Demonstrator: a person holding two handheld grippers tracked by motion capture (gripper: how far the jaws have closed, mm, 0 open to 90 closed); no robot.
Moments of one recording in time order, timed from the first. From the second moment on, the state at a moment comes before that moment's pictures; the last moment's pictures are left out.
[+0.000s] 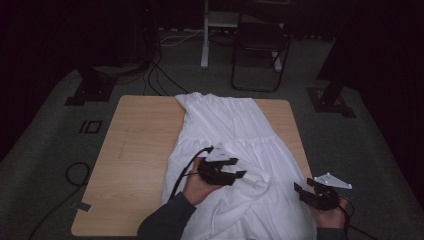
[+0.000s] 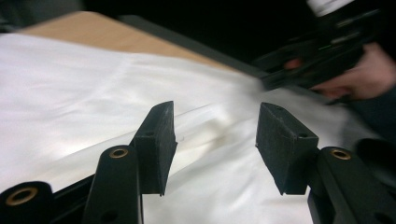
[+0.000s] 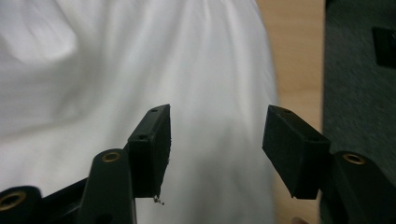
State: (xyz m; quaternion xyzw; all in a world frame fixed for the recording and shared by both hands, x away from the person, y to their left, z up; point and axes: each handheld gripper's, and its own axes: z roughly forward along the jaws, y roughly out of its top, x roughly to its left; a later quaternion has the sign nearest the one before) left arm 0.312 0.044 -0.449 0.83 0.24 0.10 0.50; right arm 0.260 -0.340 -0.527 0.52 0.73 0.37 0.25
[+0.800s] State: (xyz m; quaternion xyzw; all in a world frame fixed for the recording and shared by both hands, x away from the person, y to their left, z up) left arm 0.311 0.182 -0.553 0.82 0.42 0.15 0.35; right arm 0.306 -0.241 -0.531 0.43 0.81 0.37 0.16
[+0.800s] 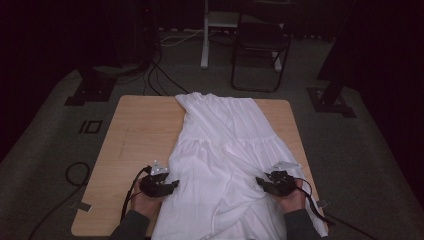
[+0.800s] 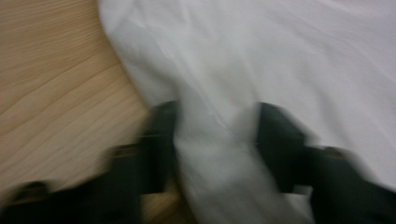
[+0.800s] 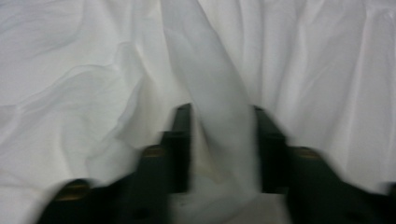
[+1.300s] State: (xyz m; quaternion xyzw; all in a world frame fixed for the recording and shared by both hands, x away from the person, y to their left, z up) left arm 0.293 0.123 -0.508 0.83 0.35 0.19 0.39; right arm 0.288 -0.337 -0.483 0.50 0.72 0.38 0.29
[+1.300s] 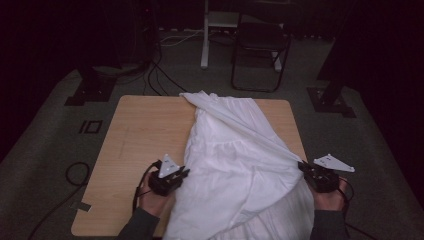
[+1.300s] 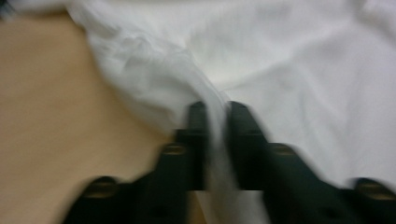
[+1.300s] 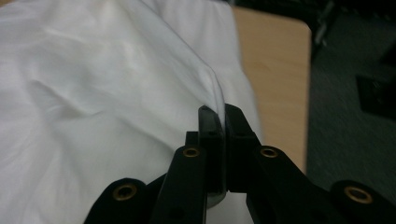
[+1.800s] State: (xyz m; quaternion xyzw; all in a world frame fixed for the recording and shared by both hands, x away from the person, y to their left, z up) left arm 0.340 0.132 -0.554 0.83 0.40 0.23 0.30; right arm 0.319 -0.319 -0.563 0.51 0.77 0.32 0.21
